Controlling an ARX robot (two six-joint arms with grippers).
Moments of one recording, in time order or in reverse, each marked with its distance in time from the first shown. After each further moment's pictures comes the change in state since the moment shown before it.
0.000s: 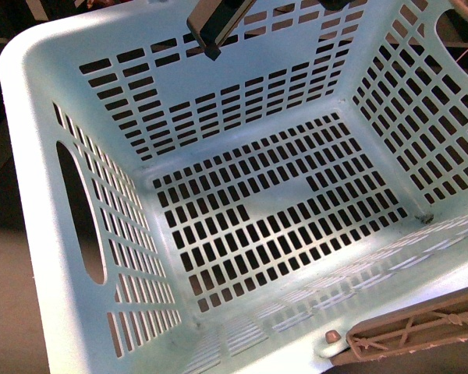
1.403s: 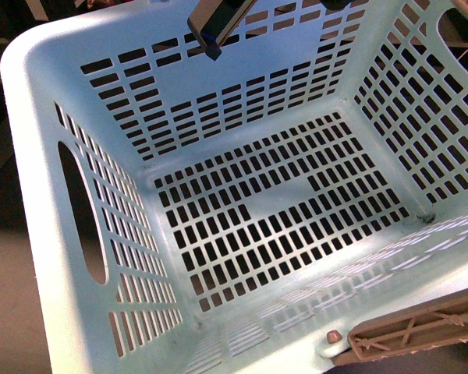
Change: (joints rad) left arm 0.000 0.000 0.000 0.000 0.000 0.000; right arm 0.051 0.744 0.437 0.103 0.128 0.089
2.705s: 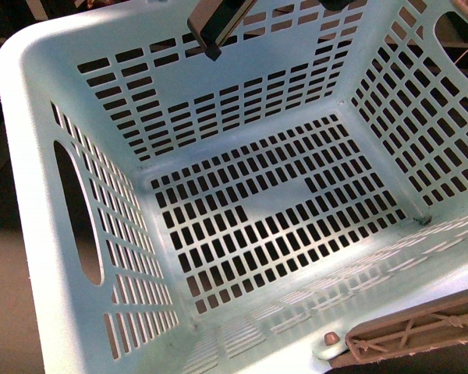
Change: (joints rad) left arm 0.000 0.000 0.000 0.000 0.000 0.000; right arm 0.078 -1.105 -0.093 -0.397 -0.333 0.216
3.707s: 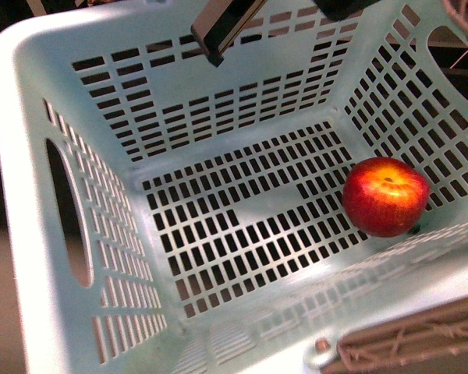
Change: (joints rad) left arm 0.000 0.006 0.000 0.000 0.000 0.005; right arm 0.546 -0.147 -0.105 0.016 0.224 0.174
